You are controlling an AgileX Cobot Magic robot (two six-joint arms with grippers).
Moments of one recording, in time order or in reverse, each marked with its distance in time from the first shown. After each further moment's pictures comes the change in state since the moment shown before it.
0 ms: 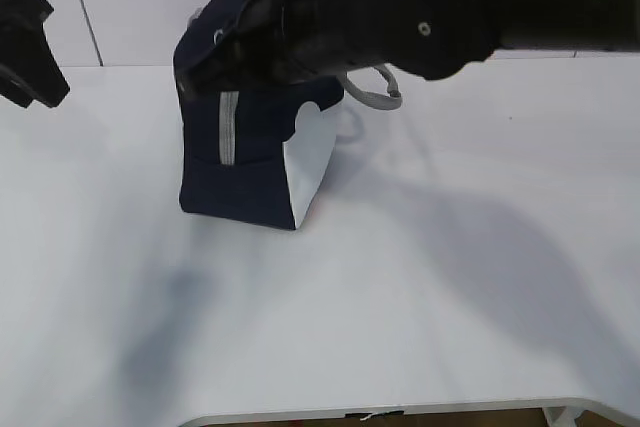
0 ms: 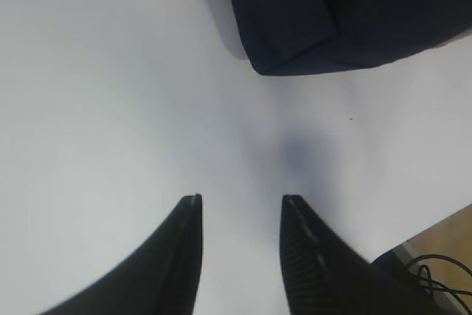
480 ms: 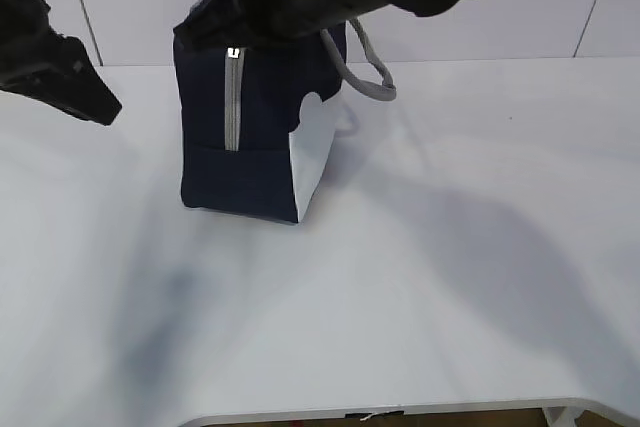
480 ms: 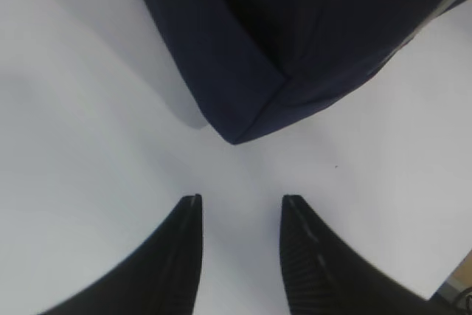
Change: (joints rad) left arm -0.002 0.000 0.178 -0.205 -0.268 0.381; right arm 0.000 0.002 -0.136 -0.053 0.143 -0.002
